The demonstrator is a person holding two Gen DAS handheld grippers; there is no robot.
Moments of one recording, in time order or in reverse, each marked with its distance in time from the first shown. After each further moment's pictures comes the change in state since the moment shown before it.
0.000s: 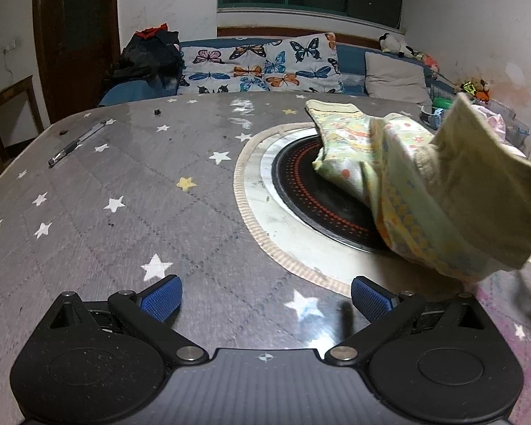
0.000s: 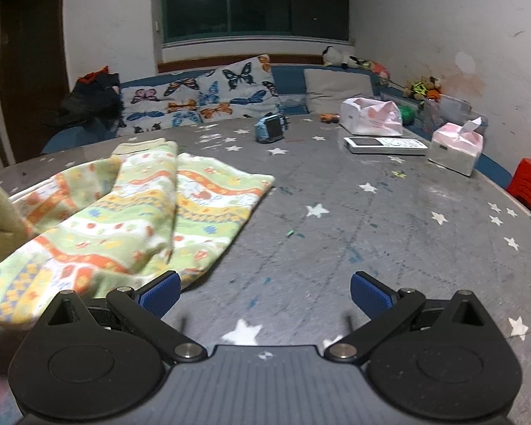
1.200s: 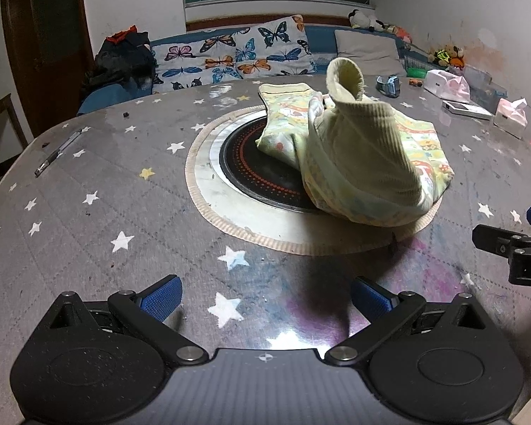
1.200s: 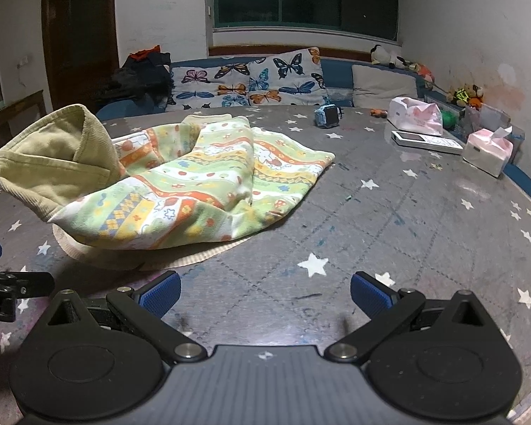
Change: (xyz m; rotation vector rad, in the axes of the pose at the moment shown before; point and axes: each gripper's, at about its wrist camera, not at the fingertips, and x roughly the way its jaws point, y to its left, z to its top) left arm -0.033 -0.047 -0.014 0.107 0.058 -0.021; right arm -0.054 0.032 -0.031 -0.105 0.030 0.118
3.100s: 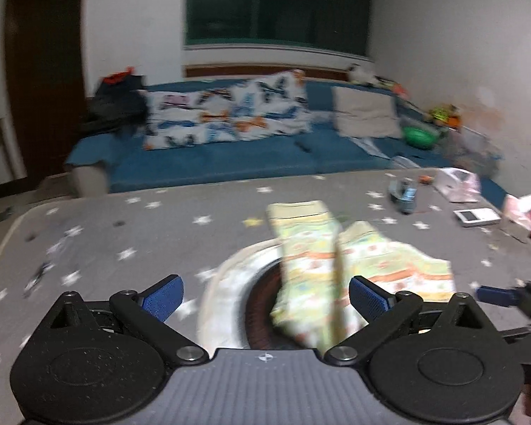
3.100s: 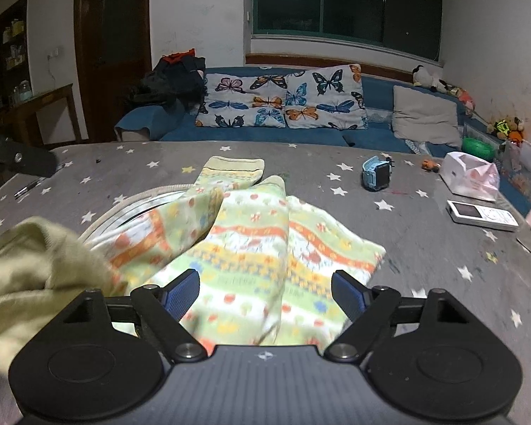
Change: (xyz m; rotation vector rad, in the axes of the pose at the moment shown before) left arm 0.023 0.033 0.162 -0.018 -0.141 -0.113; right arm 0.074 0.014 0.104 -0.097 -0.017 0.095
